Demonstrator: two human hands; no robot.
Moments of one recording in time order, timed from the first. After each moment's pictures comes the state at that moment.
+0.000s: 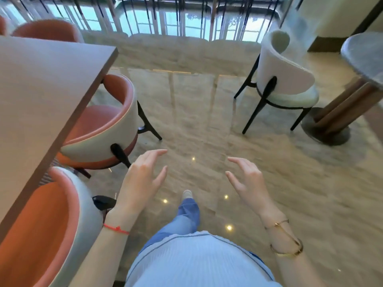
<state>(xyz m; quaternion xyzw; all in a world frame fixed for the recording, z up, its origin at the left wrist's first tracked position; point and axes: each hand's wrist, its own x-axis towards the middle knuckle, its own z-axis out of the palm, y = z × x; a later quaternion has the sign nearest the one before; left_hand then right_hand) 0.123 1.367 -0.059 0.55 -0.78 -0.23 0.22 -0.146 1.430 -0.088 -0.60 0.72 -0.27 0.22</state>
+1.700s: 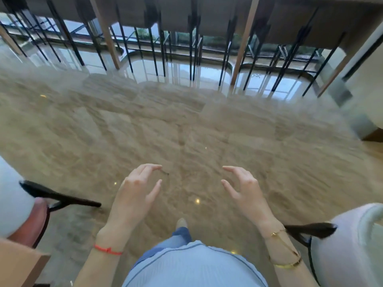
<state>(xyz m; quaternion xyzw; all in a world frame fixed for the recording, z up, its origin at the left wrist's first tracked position) -0.111 0.249 -0.039 0.59 -0.74 -0.20 0.25 -0.392 0.270 -0.073 -0.64 0.67 -0.28 0.23</state>
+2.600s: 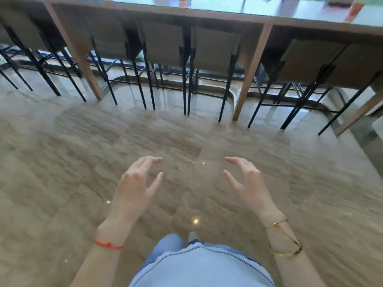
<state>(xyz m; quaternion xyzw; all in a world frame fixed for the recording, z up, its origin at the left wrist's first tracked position) -0.255 -0.406 -0.019 0.57 -0.75 -0.19 0.27 -0.537 -0.387 -0.049 -0.65 0.67 -0.29 0.20</state>
